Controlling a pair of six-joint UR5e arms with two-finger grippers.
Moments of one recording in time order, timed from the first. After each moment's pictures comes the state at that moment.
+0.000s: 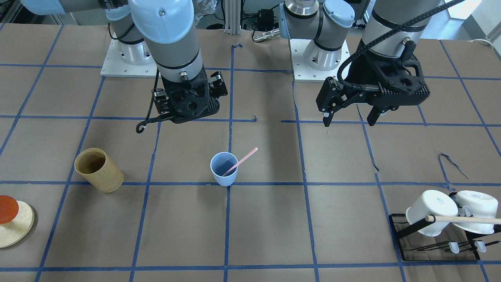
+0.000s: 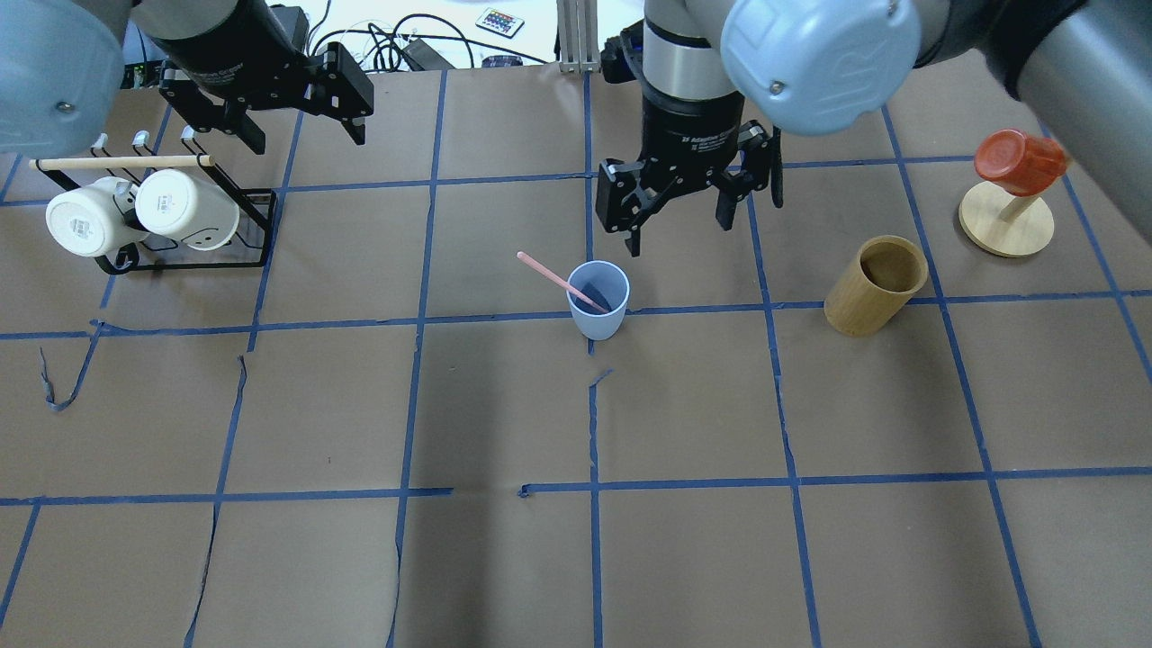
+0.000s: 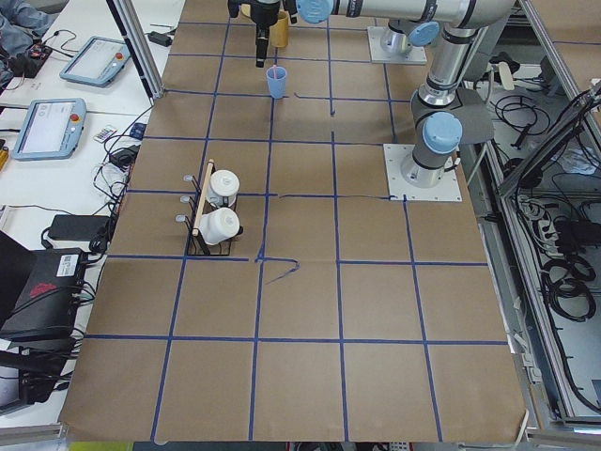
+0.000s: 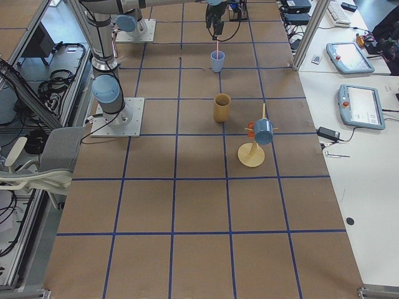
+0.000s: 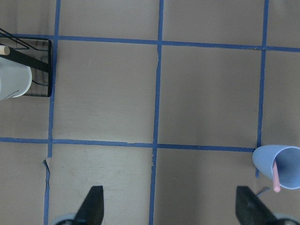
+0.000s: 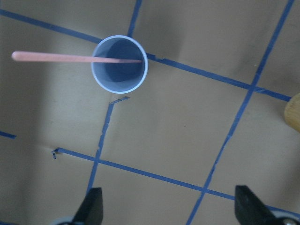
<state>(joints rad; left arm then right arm) -1.58 -1.64 -1.47 -1.44 1.57 -0.06 1.80 -1.36 1.37 -1.44 -1.58 -0.04</state>
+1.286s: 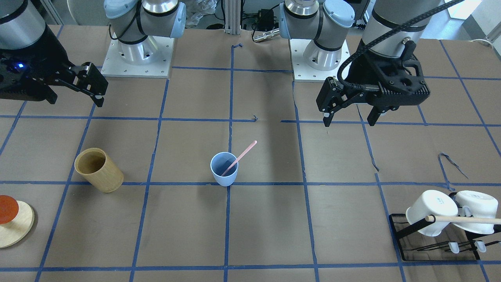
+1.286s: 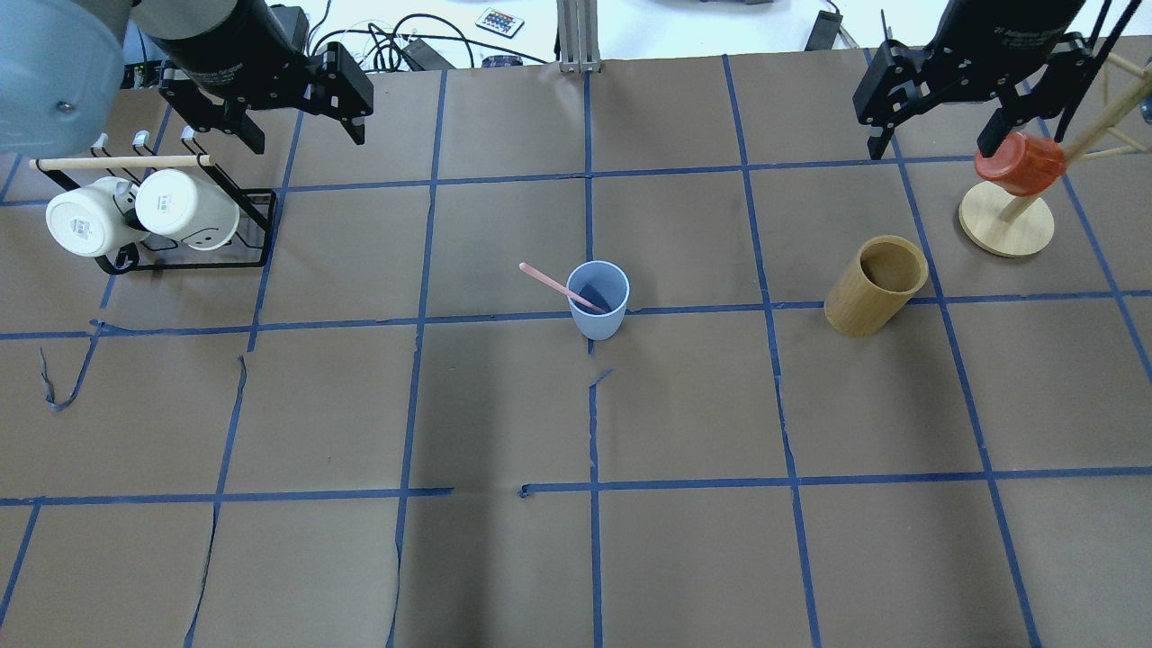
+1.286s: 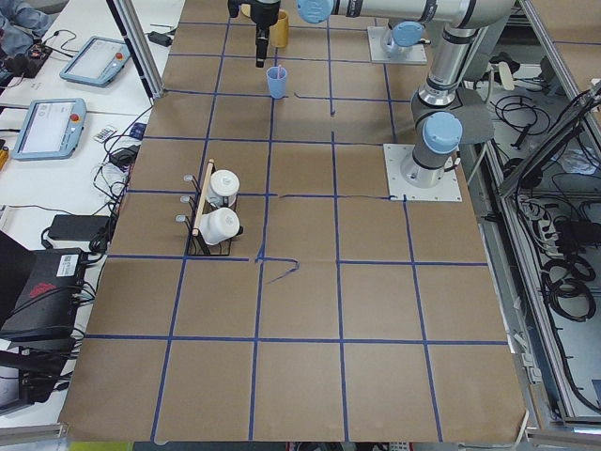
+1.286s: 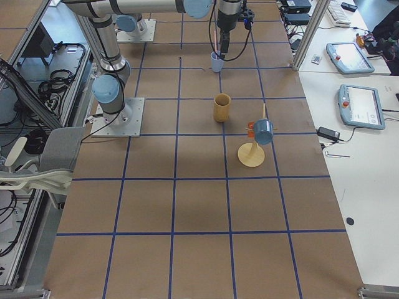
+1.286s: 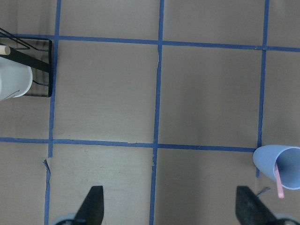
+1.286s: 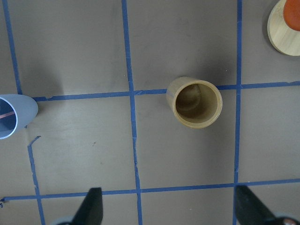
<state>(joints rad) -1.58 -1.64 -1.47 -1.44 1.57 -0.06 1.47 -1.50 1.41 -1.43 -1.58 -0.05</state>
